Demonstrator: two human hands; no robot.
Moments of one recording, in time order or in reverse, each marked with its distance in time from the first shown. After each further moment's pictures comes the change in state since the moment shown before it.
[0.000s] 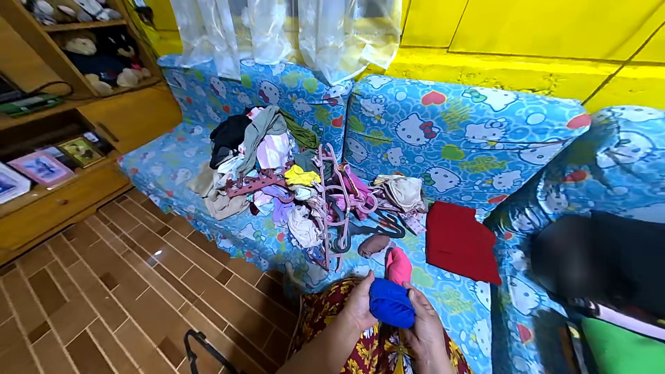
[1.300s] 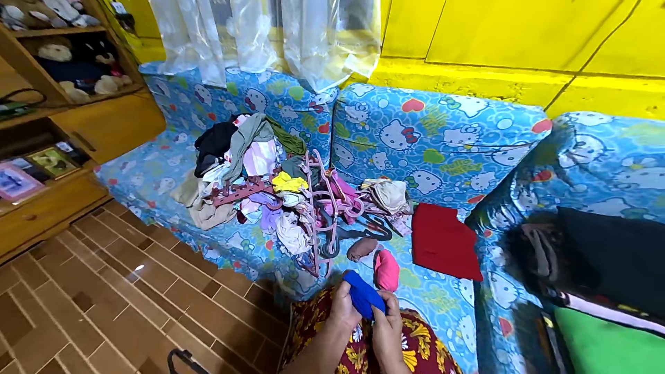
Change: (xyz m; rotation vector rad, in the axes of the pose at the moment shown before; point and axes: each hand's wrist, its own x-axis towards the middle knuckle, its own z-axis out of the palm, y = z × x) left_hand 0.004 -0.004 -0.001 -0.192 0.096 0.314; right_hand -0.020 0.038 0.020 -0.466 -0.047 -0.396
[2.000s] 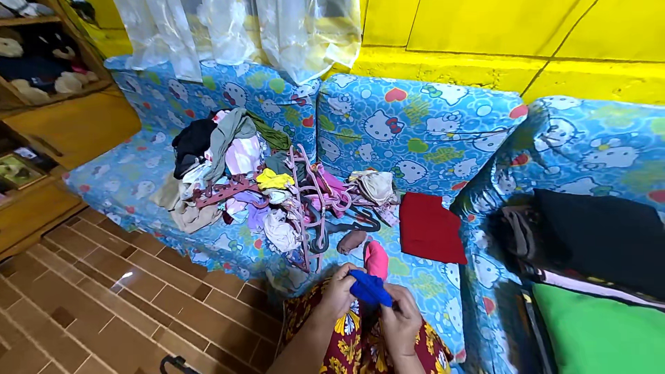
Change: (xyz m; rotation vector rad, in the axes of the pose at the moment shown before) left_hand 0.014 0.012 -0.007 0.530 -0.305 -0.059; right_hand 0.021 -0.003 -0.033 -0.190 0.116 -0.617
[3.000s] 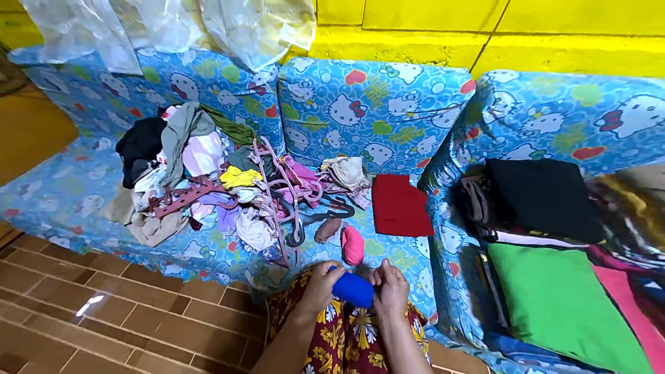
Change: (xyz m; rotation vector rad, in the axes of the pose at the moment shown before) left_hand -0.005 0.000 0.006 0.263 -0.035 -0.015; right_hand 0.036 -0.016 -0.004 0.567 0.411 0.909
